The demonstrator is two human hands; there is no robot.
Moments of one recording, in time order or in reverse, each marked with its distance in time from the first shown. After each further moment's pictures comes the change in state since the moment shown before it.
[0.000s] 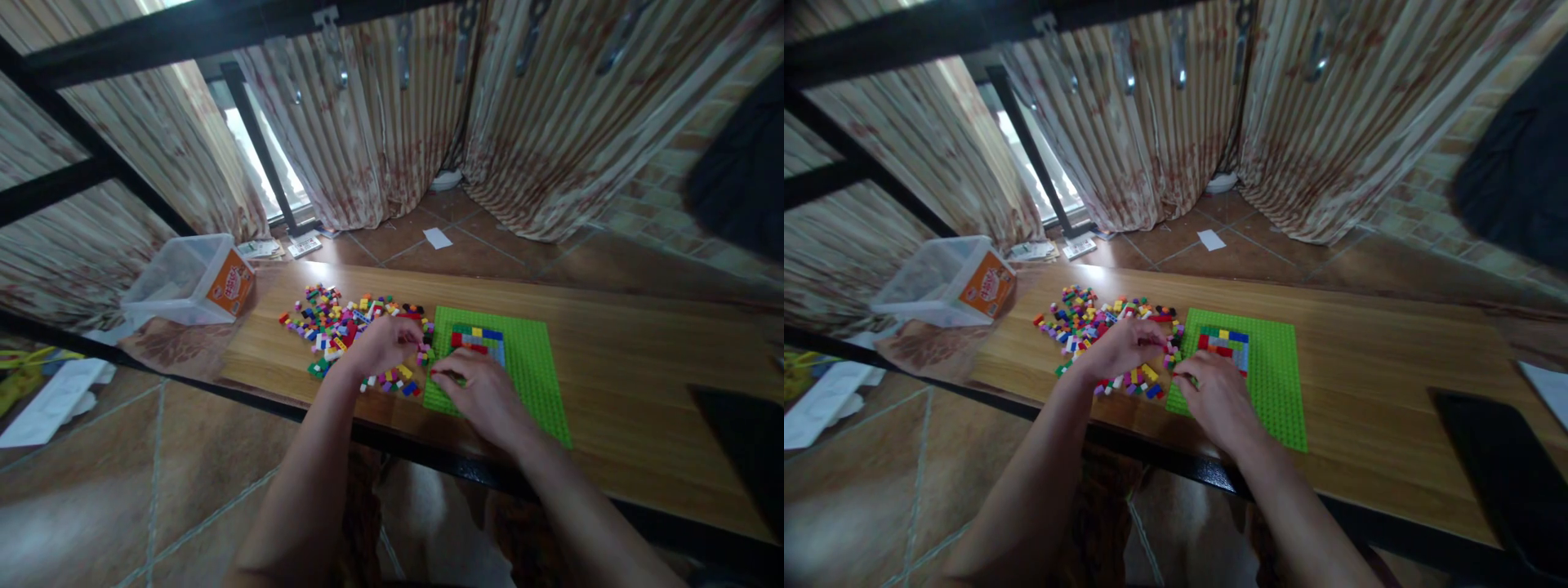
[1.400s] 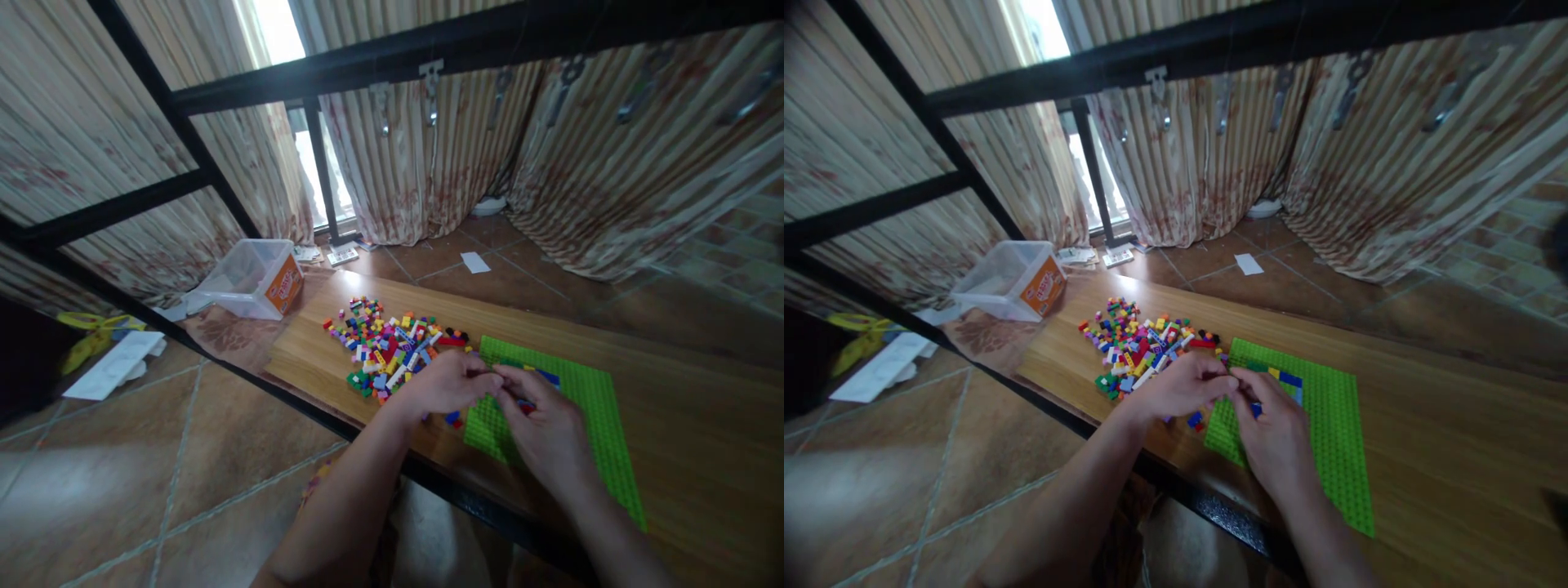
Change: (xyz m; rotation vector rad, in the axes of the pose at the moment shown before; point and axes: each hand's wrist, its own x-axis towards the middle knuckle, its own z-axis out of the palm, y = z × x) left_hand -0.003 0.018 0.022 -0.250 -0.095 -0.068; right_hand 0.006 0.008 0.006 0.179 0.295 0.030
